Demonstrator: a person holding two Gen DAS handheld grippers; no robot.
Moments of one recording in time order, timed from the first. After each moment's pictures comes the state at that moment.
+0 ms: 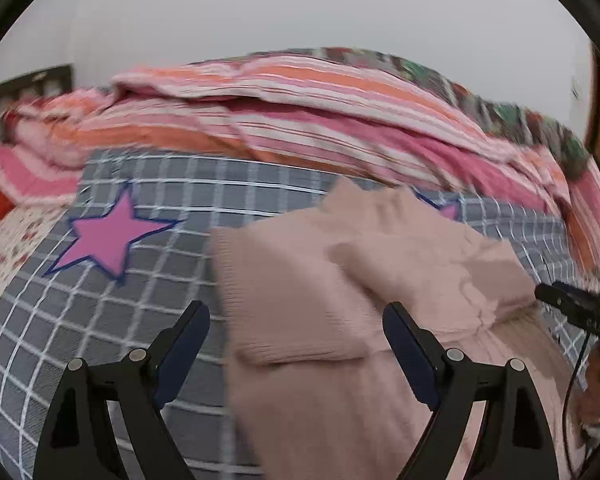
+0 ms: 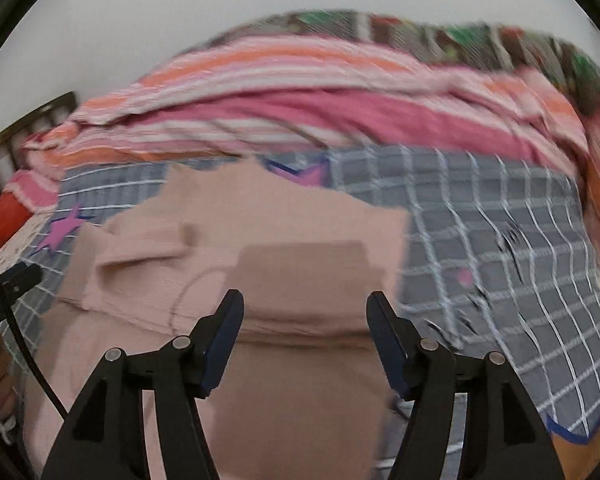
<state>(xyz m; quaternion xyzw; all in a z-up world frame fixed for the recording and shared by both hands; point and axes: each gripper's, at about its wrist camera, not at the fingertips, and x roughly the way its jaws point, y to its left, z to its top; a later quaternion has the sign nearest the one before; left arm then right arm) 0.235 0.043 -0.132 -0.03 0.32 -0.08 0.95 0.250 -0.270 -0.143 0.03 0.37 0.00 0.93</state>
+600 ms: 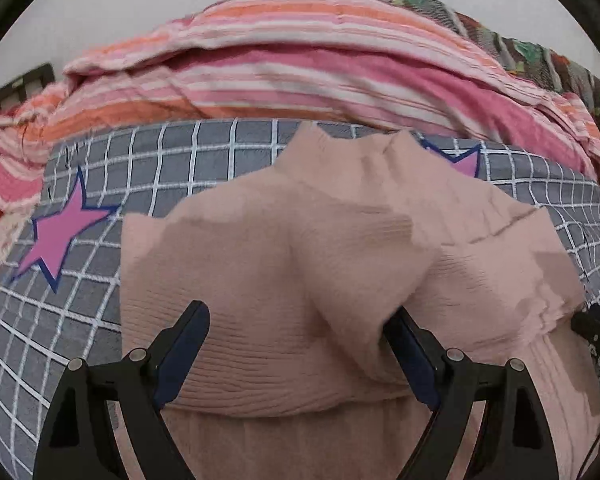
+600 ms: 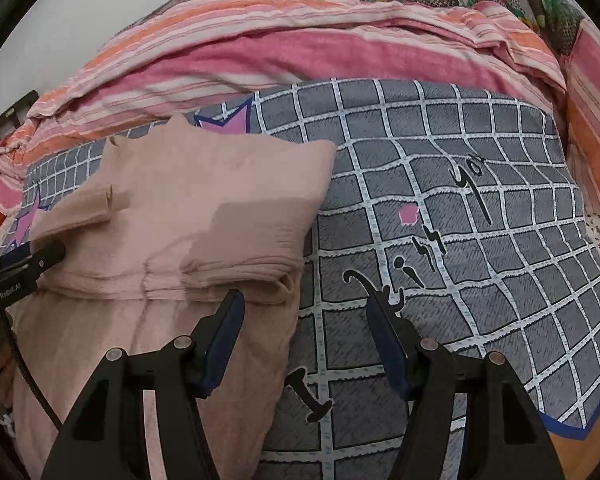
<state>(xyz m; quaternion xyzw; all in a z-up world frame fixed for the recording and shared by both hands) 0.296 -0.023 -0.166 0.00 0.40 -0.03 0.92 0.253 -0.319 -0.180 0.05 0.43 -0.04 0.90</state>
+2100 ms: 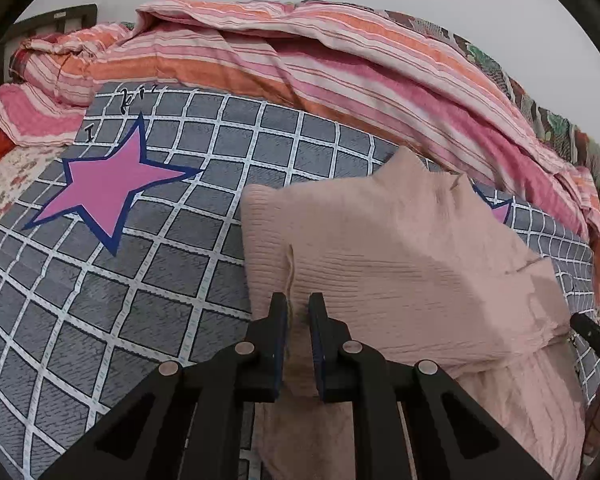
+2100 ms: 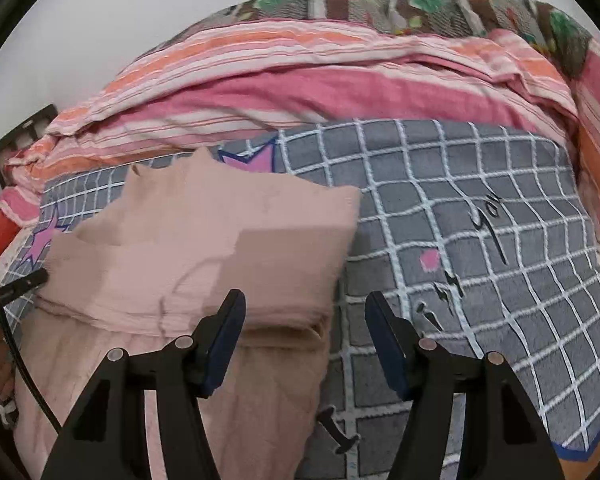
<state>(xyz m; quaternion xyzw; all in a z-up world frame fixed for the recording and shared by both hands) 0.287 0.083 -0.171 -0.10 0.38 -0.04 0.92 0.263 -0.308 -0.163 0.05 0.38 0.00 0.92</state>
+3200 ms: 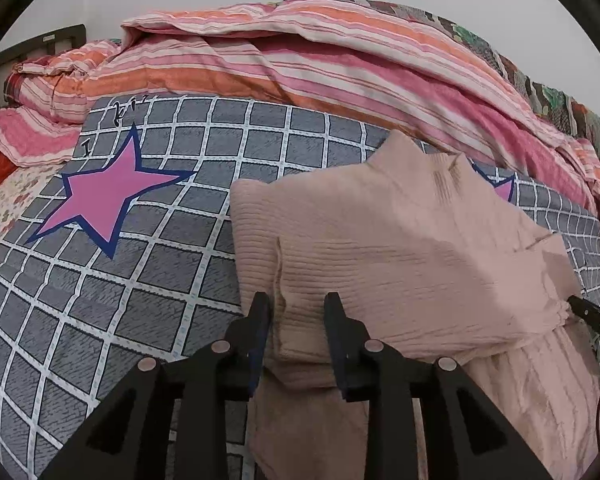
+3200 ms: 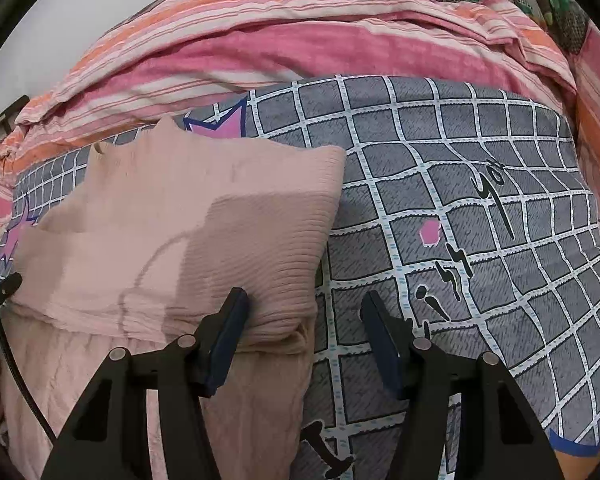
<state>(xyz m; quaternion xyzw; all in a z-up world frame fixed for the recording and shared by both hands) 0.281 0.067 -0.176 -0.05 0.38 -0.03 0.92 0.286 -0.319 -0.189 0.05 0.43 -0.04 0.90</state>
